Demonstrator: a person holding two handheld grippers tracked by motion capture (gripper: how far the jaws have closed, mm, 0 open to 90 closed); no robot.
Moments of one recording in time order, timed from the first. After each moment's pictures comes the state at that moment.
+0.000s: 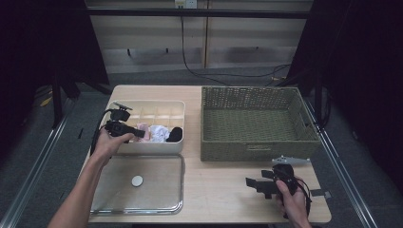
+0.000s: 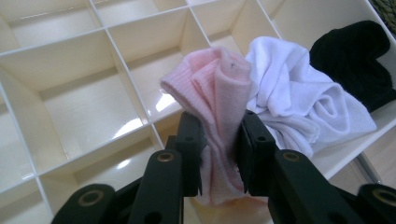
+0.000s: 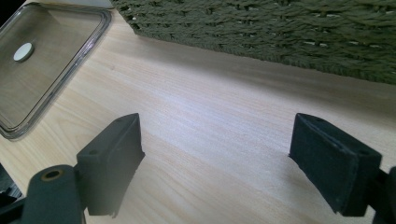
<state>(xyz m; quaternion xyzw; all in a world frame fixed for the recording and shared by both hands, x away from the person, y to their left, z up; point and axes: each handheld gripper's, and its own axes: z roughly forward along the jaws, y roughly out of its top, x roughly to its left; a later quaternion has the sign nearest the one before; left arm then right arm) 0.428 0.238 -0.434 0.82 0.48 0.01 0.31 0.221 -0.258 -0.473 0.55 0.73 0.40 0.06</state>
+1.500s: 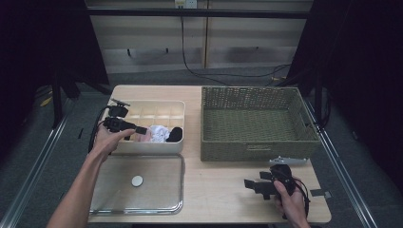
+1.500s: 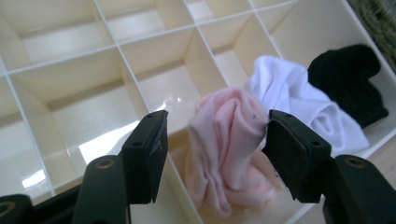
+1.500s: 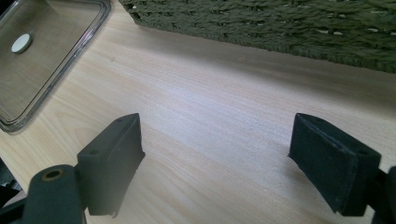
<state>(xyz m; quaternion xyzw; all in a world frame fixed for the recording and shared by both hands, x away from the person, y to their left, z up) 0.438 0.242 -0.427 0.80 0.49 0.01 0.34 0.223 -0.255 -0.478 0.55 0.74 0.39 0.05</state>
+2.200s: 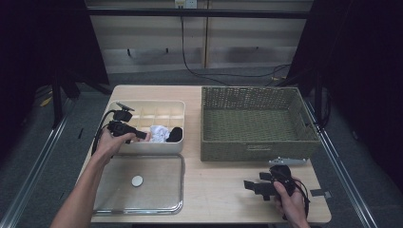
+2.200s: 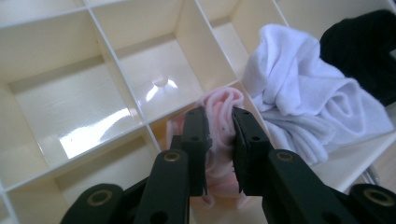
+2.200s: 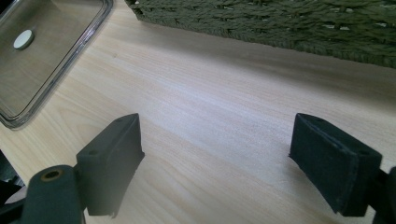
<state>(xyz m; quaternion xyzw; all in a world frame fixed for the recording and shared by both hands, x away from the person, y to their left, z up) 0.438 0.236 -0.446 0.83 0.48 -0.02 0.29 0.222 -0.254 -0.479 0.55 0.74 0.39 0.04</state>
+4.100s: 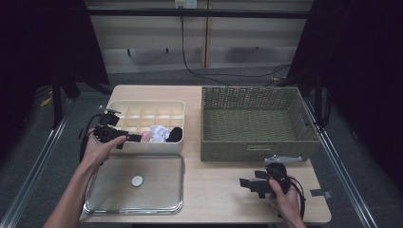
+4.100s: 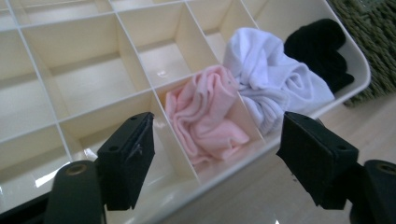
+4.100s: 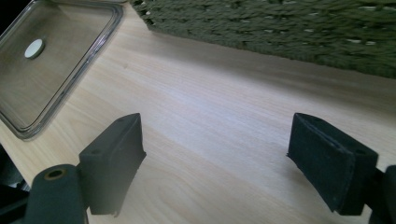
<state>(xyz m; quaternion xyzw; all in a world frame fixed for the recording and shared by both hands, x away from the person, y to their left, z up) 0.397 0.265 -0.422 0.80 0.49 0.01 0.35 0.227 -0.241 -0.476 0.54 0.74 0.40 0.04</state>
